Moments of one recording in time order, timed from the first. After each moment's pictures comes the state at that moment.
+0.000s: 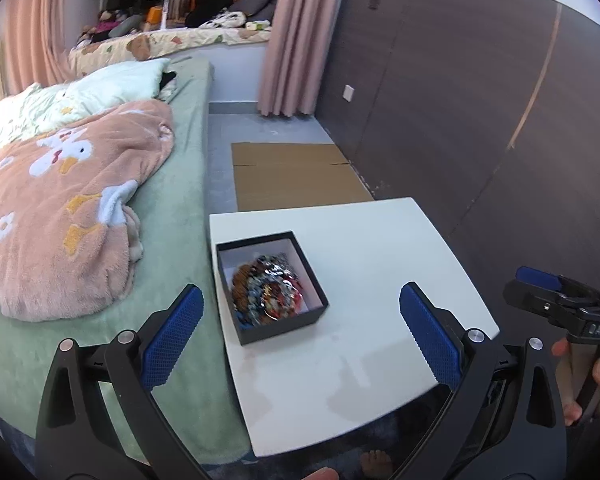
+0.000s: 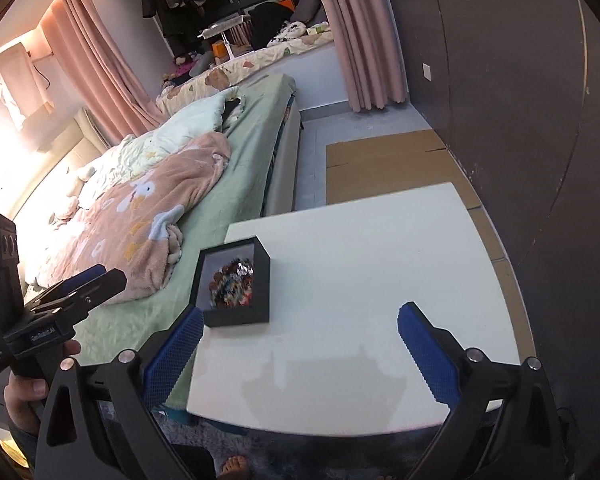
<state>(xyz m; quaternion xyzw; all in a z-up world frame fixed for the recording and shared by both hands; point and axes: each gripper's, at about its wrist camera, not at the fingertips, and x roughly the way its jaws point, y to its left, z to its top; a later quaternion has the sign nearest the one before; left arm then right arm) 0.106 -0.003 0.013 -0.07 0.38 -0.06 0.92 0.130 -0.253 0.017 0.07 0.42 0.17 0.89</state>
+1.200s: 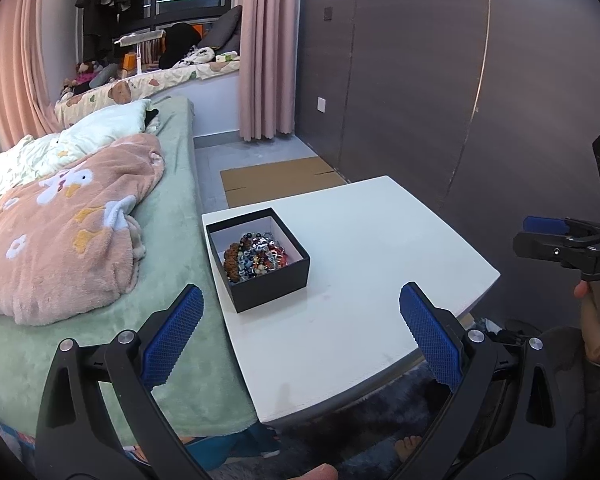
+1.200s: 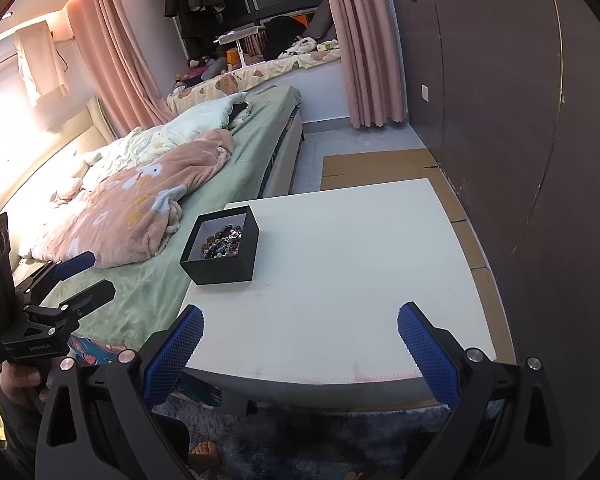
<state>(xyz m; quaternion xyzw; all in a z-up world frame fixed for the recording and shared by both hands) 0.028 -0.027 -0.010 0.00 0.32 -0.09 0.94 0.056 -0.280 0.004 0.03 0.38 0.17 0.91</state>
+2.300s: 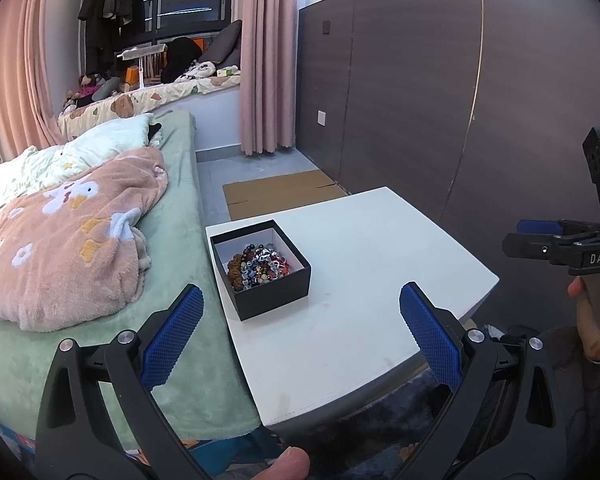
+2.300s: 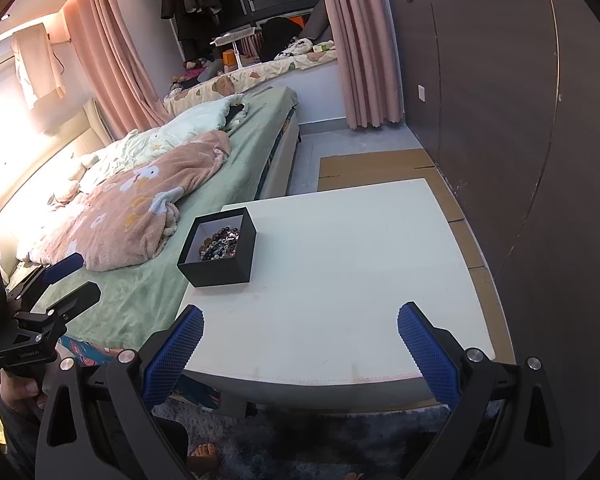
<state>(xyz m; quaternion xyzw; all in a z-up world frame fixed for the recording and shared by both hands) 0.016 -0.027 -0.004 0.01 0.30 -0.09 0.95 0.058 -0.283 0.004 0.04 0.38 0.17 0.91</state>
